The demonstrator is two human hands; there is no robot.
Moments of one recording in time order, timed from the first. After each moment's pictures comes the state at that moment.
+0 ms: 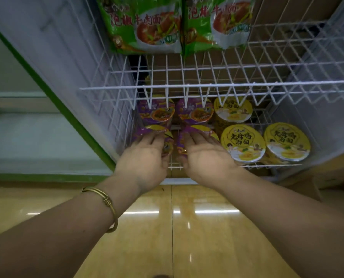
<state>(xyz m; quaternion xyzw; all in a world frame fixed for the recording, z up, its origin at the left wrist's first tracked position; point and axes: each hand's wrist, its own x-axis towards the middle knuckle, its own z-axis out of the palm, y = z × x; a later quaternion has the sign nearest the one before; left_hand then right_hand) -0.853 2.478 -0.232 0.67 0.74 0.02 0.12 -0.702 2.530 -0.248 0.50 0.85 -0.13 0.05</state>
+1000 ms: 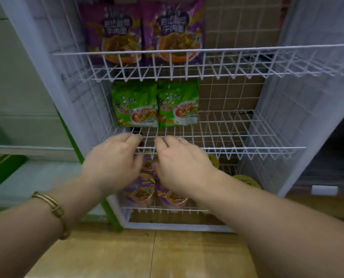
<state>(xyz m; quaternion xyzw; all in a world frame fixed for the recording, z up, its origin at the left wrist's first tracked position) -0.789 2.434 -0.056 0.67 0.72 0.12 -0.12 -0.639 2.492 -0.068 0.38 0.92 0.01 -0.12</state>
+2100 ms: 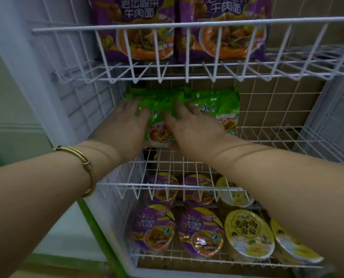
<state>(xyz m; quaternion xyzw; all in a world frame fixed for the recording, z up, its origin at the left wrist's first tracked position) -0.914 2.590 -0.064 0.69 0.69 0.01 -0.21 -0.747 2.651 -0.067 0.39 0.91 0.16 -0.05</state>
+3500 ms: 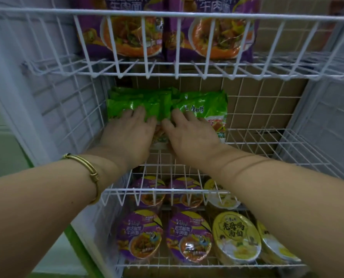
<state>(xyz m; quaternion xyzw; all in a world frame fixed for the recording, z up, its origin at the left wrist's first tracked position) -0.881 2.607 -0.082 0.68 0.68 0.02 -0.25 -0.732 2.659 -0.087 0.39 0.89 0.21 -0.09</state>
